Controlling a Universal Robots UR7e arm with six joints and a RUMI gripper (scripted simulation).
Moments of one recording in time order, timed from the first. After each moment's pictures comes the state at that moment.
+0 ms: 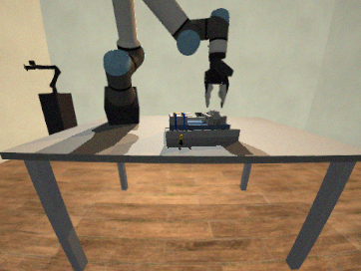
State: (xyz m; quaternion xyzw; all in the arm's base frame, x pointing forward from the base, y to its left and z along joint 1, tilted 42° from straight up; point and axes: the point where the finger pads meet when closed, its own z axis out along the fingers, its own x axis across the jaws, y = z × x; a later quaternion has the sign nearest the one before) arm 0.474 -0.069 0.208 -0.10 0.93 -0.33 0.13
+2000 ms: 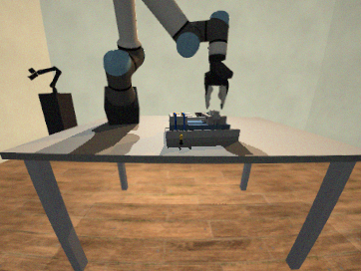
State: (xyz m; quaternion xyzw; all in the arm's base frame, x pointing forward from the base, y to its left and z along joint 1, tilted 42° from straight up) arm 0.476 -0.073 0.202 -0.10 0.93 -0.33 0.13
